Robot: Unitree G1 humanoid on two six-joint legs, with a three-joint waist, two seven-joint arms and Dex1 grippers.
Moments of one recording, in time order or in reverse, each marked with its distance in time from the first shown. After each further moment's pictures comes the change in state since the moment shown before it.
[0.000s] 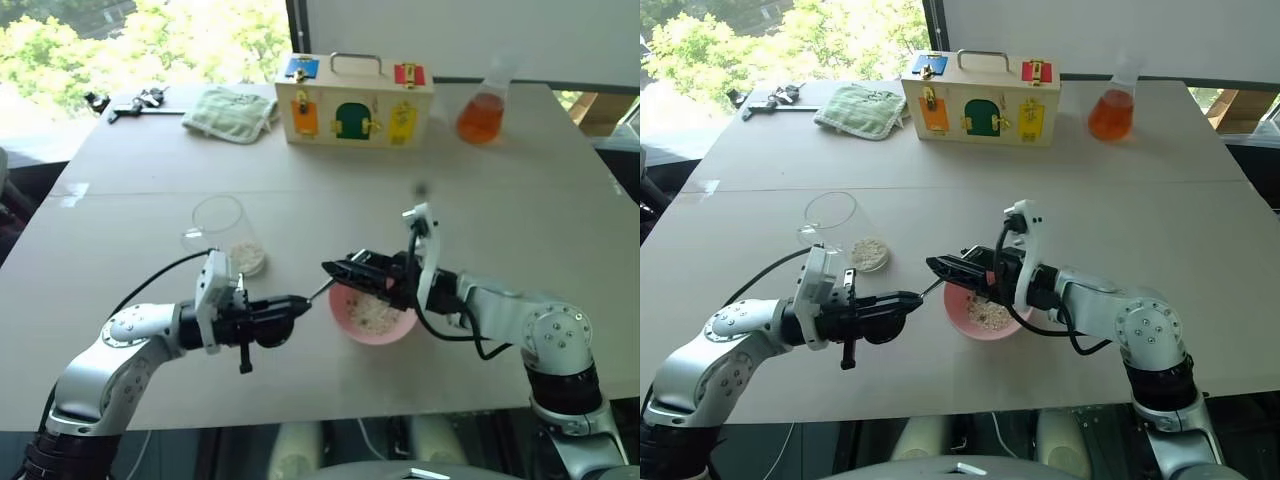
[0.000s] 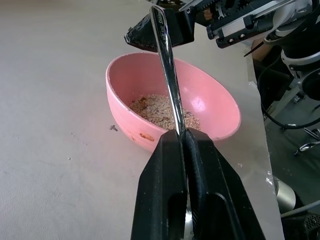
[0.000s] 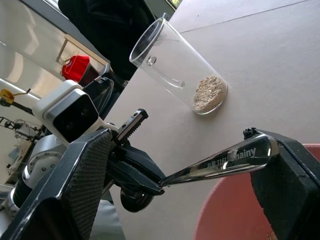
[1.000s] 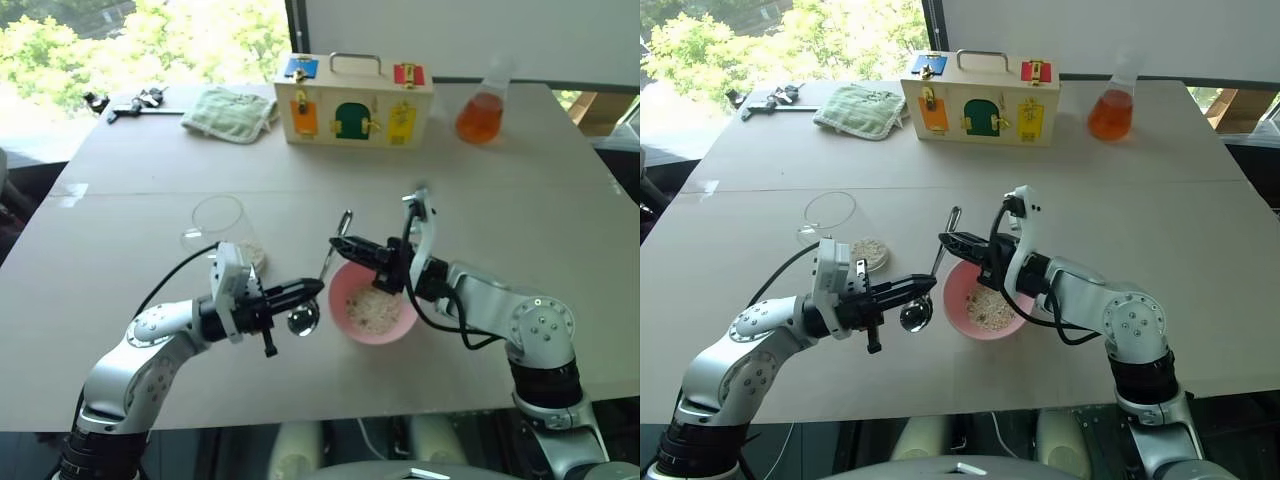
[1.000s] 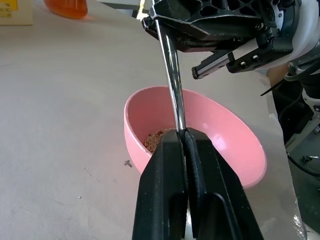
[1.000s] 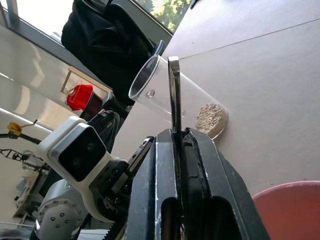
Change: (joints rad) left arm -0.036 -0.102 -0.025 -0.021 0.003 -0.004 0.130; right arm -0.025 0.094 -0.006 0.045 0.012 -0.074 -0.087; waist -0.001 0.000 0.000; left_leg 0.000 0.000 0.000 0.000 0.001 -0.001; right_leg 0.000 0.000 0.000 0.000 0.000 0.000
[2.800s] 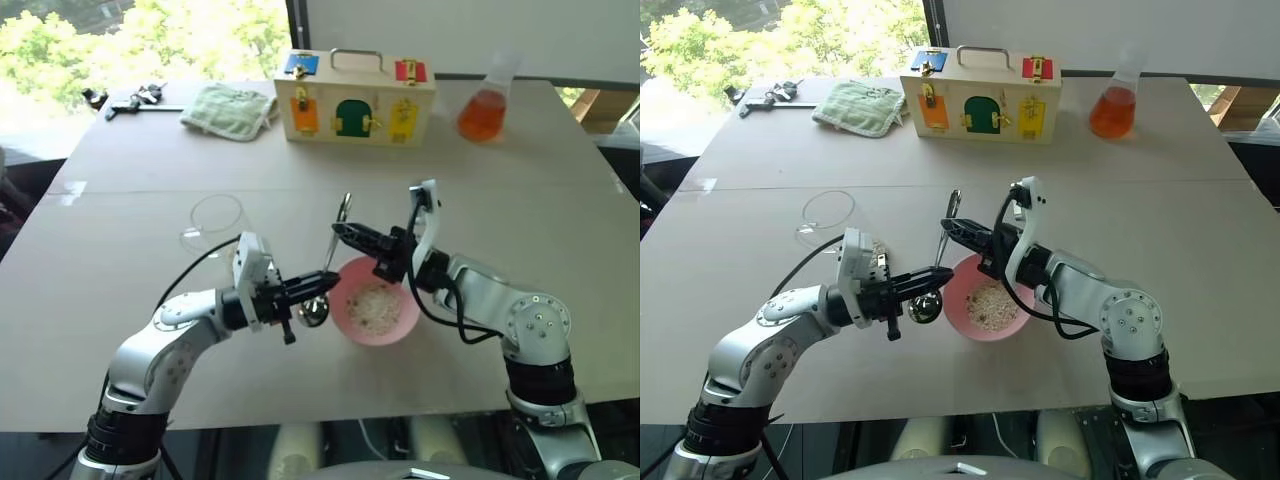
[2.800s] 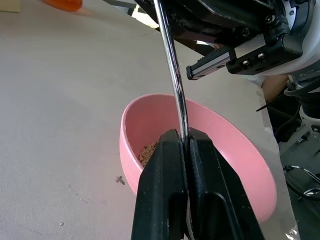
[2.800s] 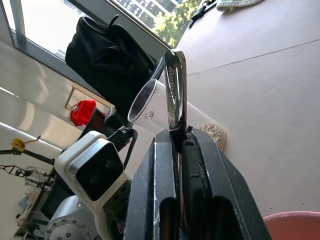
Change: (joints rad) left arm -0.102 -0.038 -0.063 0.035 -0.015 0.093 0.057; right arm -0.012 0.028 -0.025 0.019 -0.034 -0.034 0.021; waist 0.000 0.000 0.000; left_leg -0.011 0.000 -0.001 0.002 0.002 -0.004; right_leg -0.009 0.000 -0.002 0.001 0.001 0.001
